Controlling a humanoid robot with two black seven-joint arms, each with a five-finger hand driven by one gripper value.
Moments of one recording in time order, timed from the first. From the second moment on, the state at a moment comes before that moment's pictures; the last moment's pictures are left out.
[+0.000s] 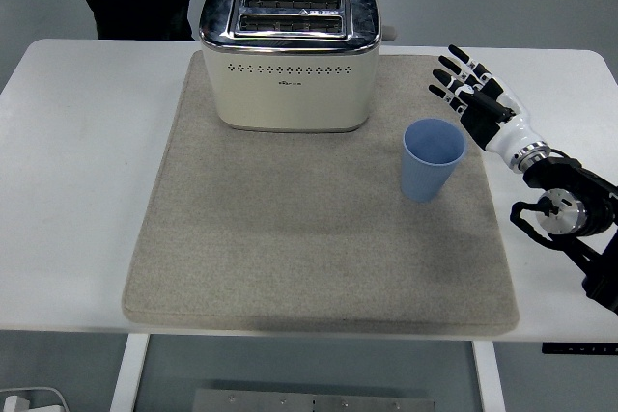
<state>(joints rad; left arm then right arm) -0.04 0.00 -0.06 -0.15 -0.04 -0.10 0.03 0.76 -0.29 0.57 0.81 -0.10 0.15 0.33</state>
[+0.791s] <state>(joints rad) -0.05 0.00 -0.06 -0.15 -0.04 -0.10 0.03 0.73 -0.46 0.54 0.83 -0.10 0.29 0.33</state>
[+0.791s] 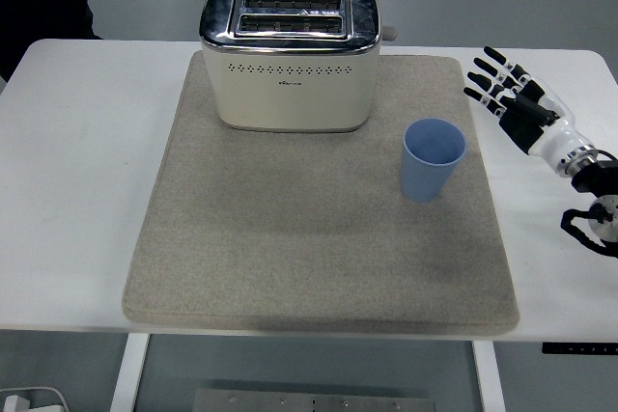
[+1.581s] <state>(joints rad) -0.05 0.00 -0.06 -0.15 -0.04 -0.10 0.05 0.59 -0.72 0.51 1.05 -0.33 0.40 0.49</state>
